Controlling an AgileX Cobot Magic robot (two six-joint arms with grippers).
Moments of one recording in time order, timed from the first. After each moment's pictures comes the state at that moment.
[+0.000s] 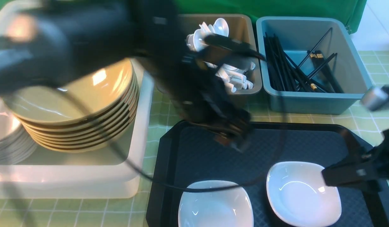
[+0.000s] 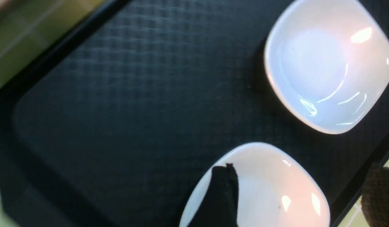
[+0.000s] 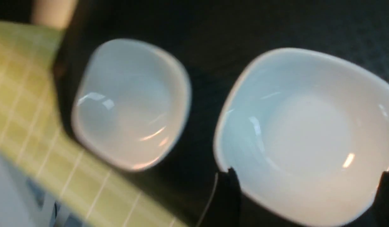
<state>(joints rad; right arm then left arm) 0.01 1.11 -0.80 0.61 0.93 -0.56 -0.73 1.76 -1.53 -0.26 1.06 0.30</state>
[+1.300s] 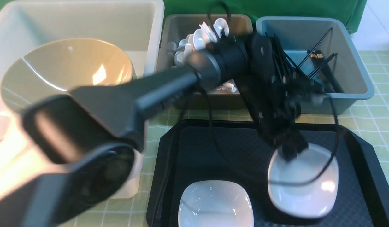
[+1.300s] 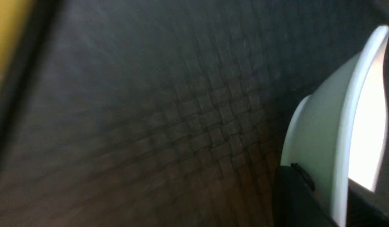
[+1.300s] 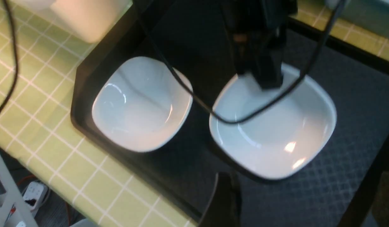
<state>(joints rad) 0.04 0.71 -0.90 0.42 1.05 -0.40 -0.75 2.25 -2.06 -0.47 1.22 0.55</state>
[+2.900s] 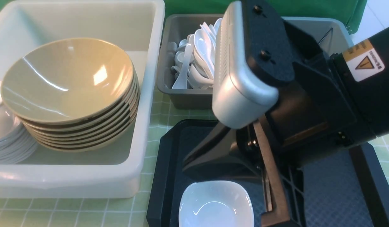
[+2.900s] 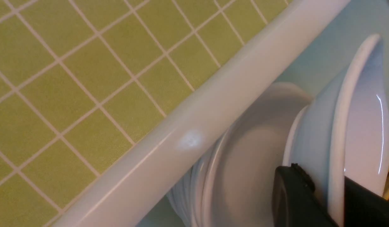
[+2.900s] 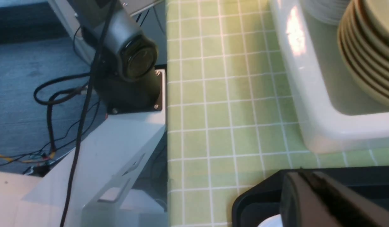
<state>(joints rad) 0.82 1.30 -1.33 0.57 0.83 -0.71 0.69 1.51 -1.22 -0.41 0.93 0.00</state>
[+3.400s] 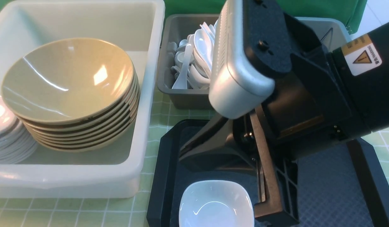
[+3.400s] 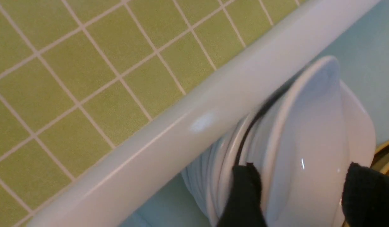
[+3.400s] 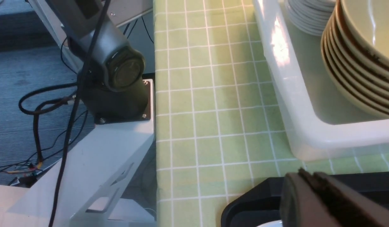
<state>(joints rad) 0.82 1.30 -1.33 0.57 0.81 -0.71 0.66 1.51 -1.23 -0.34 0.98 -0.10</state>
